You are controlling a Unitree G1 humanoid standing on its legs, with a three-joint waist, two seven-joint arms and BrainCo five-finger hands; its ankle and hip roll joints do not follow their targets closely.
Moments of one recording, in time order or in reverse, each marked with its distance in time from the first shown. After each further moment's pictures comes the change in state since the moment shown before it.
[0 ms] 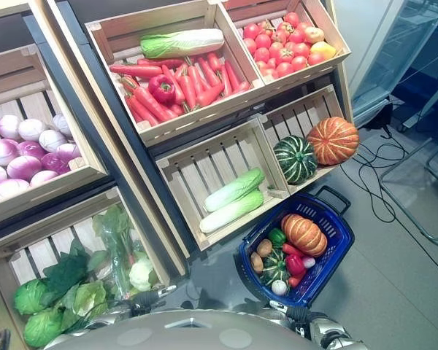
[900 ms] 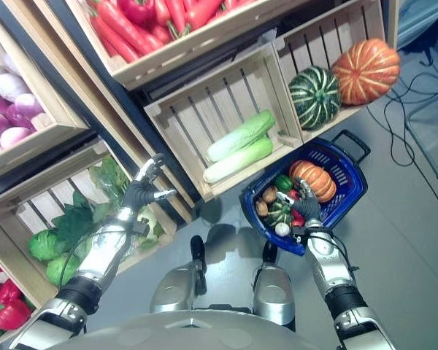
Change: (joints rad) left arm -0.136 0.226 -0.099 -0.783 0.112 -0.538 0.346; right arm -0.093 -0.142 0.017 -0.801 0.104 -0.344 -0.440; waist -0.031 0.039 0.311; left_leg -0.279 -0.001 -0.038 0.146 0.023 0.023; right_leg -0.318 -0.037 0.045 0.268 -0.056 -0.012
